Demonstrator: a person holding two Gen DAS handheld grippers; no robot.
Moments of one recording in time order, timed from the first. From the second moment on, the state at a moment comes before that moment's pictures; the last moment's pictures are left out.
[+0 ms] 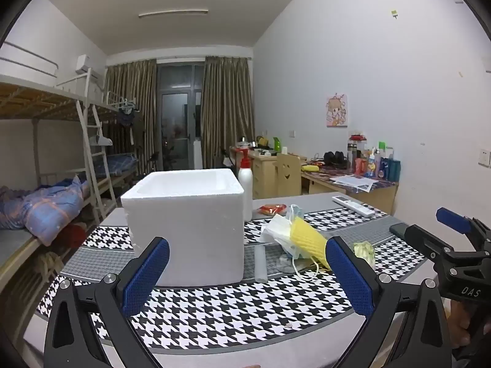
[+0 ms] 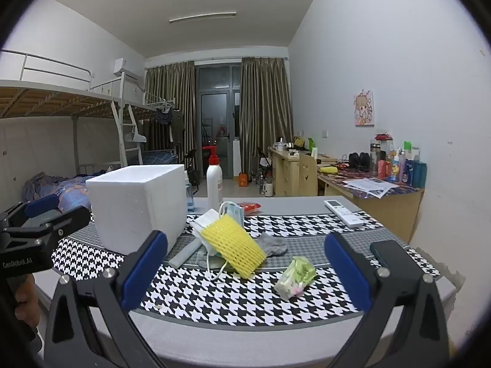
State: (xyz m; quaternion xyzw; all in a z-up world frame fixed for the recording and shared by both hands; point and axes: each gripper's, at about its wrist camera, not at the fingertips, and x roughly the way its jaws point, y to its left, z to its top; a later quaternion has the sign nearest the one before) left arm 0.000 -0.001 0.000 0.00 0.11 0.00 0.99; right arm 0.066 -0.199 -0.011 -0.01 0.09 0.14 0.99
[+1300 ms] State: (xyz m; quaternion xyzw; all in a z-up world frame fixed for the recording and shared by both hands) left arm 0.001 0.007 0.000 -0.01 0.13 -0.01 0.99; right arm 0.065 -0.196 -0.008 -0.02 0.09 0.14 0.99
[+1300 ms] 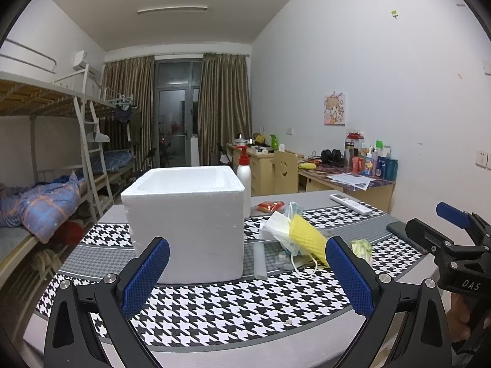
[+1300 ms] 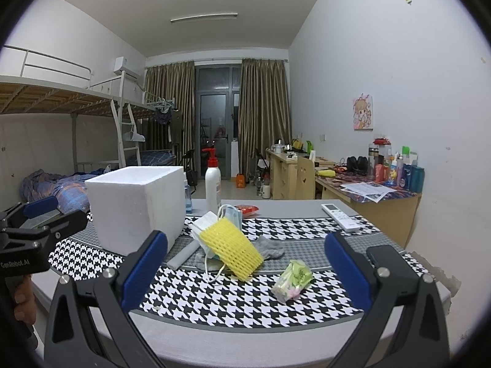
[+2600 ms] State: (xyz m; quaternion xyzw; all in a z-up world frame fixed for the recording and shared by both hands) left arm 0.052 -0.013 -0.016 0.00 0.19 -0.04 0.98; right arm 0.107 -0.207 -0.025 -0.02 0.14 0.11 0.98
